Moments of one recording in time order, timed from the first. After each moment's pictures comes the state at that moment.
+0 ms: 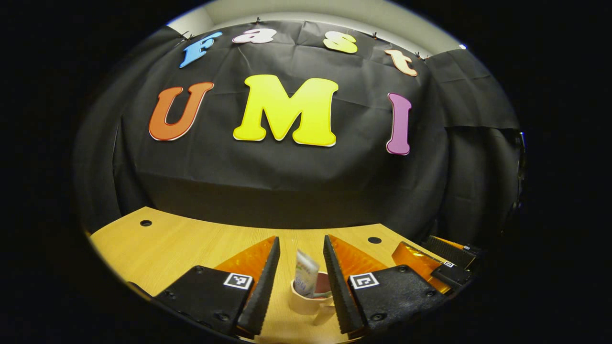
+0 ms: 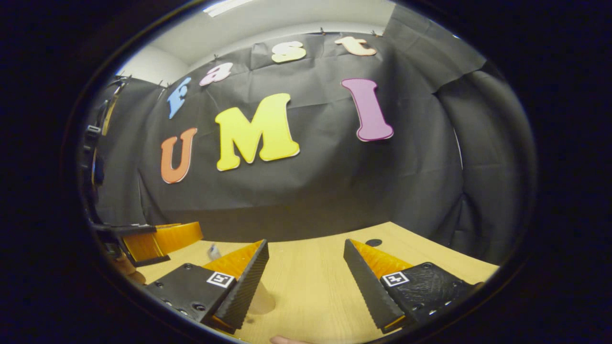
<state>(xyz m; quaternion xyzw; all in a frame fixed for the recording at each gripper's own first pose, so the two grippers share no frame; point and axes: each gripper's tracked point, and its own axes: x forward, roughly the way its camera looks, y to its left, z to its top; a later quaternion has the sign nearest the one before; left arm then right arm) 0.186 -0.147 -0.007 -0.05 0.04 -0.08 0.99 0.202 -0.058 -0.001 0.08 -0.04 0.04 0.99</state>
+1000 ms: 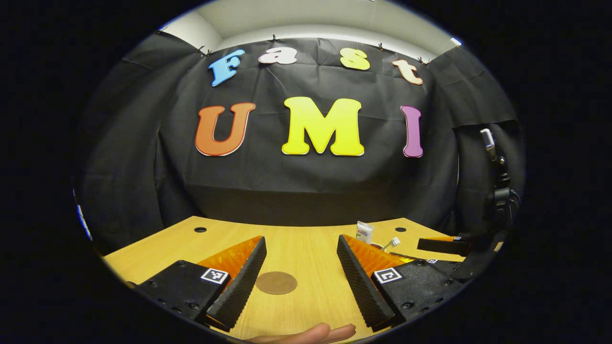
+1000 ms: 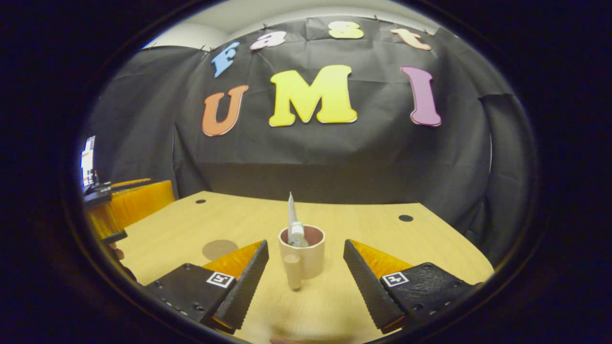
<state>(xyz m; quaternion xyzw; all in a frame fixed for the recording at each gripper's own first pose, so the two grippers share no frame) 0.074 -0.030 -0.010 -0.01 0.00 -0.01 1.00 0.149 0.043 -0.056 -0.02 0.09 0.12 0.99</state>
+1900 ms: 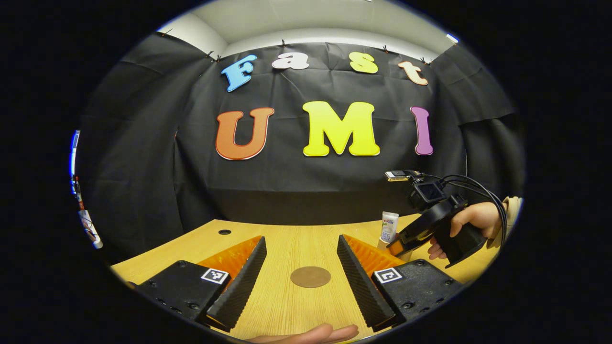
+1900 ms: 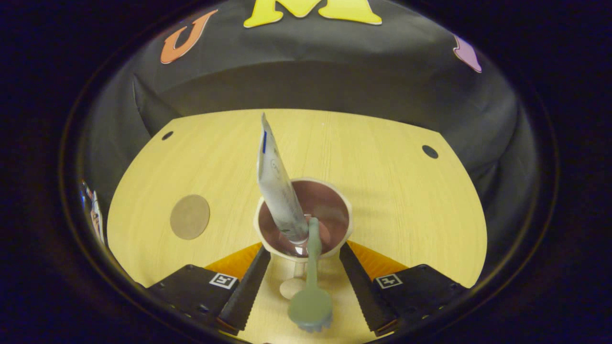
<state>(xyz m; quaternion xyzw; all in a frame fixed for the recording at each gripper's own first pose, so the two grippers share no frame) 0.051 0.029 -0.030 -0.01 0.00 0.01 1.00 0.217 0.062 -0.129 -0.05 0.42 0.06 0.90</state>
